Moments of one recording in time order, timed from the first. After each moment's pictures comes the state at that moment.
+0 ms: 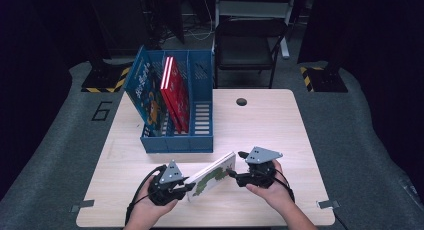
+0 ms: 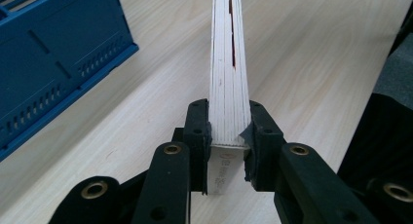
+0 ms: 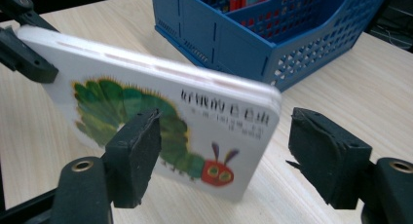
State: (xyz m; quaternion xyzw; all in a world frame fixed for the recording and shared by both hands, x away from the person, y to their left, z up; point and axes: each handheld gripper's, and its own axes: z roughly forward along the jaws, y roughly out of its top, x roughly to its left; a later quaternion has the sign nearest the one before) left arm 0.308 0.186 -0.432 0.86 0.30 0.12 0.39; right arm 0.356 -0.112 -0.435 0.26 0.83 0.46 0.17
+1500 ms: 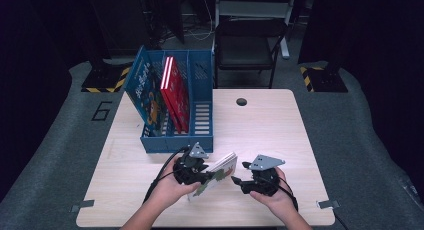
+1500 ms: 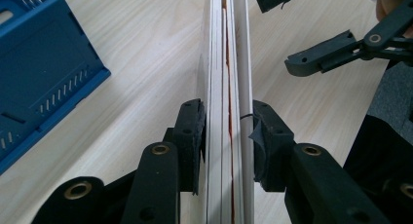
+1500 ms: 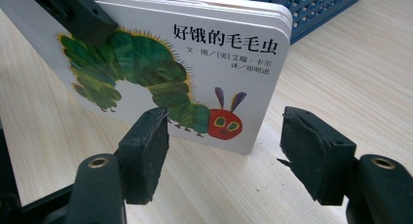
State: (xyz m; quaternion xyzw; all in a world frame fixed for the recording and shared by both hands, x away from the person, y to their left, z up) left arm 0.357 0.124 -0.413 0.89 0.31 0.06 0.34; right arm 0.344 -0.124 -0.456 0.30 0.84 0.44 0.15
